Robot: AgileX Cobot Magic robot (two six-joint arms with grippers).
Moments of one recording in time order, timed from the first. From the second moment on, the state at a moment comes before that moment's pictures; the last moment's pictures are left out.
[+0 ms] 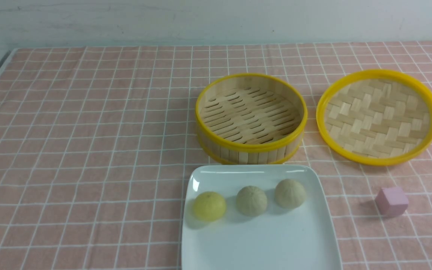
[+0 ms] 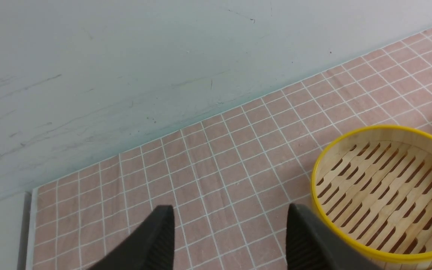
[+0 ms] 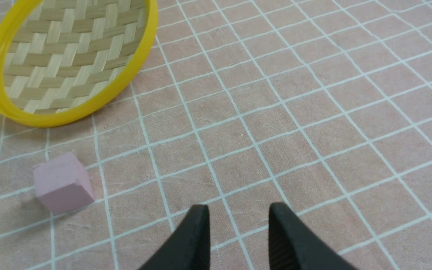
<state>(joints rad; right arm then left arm) -0.06 0.20 -0.24 -0.29 0.61 0.50 -0.49 1.27 -1.68 0.32 0.92 -0.04</state>
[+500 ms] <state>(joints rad) -0.06 0.20 -0.24 -0.29 0.61 0.50 -0.49 1.27 -1.68 0.23 0.94 -0.04</state>
